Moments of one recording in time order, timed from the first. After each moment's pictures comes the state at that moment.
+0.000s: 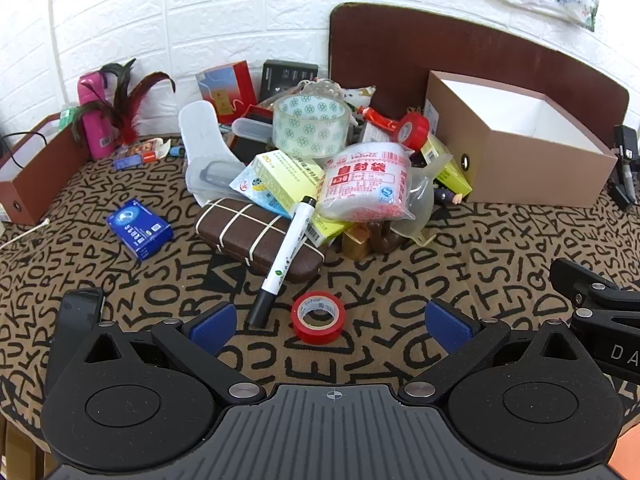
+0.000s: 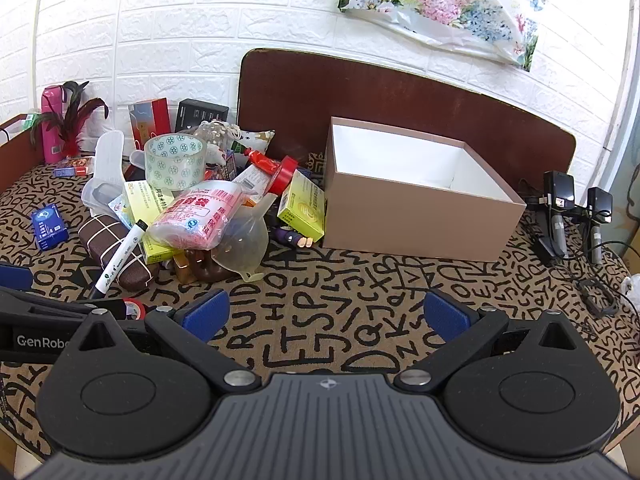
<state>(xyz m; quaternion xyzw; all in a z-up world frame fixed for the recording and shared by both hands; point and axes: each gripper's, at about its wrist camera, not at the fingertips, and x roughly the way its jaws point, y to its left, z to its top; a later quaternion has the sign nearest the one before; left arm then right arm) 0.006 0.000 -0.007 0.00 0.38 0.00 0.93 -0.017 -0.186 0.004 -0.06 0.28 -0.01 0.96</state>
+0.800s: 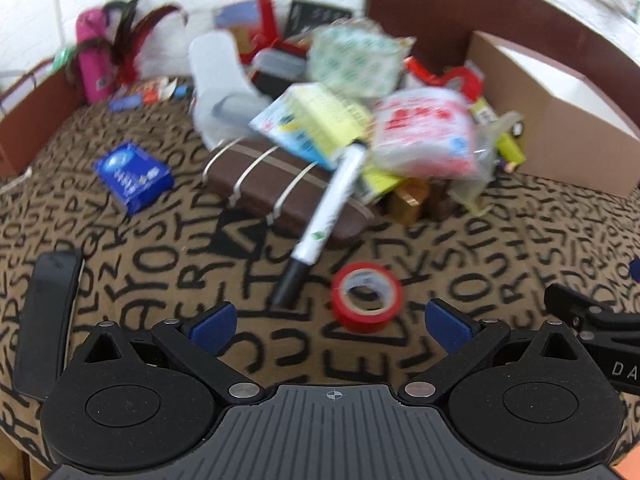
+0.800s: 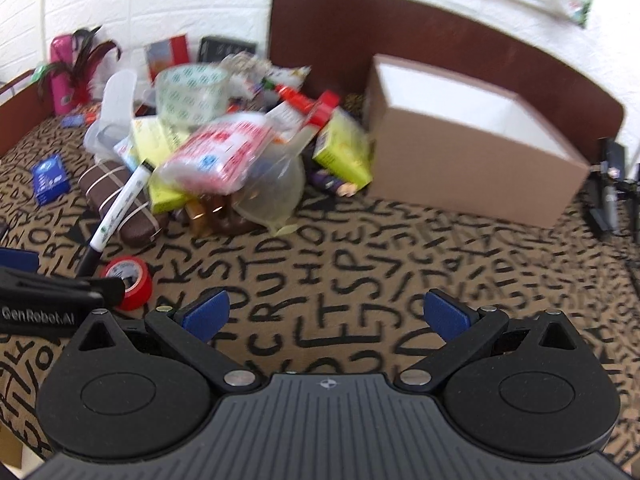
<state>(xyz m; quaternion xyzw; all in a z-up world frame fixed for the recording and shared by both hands) 0.049 0.047 -0.067 -0.04 0.44 0.00 0.90 0.035 -0.165 -0.050 -0.07 0.36 0.03 0.93</state>
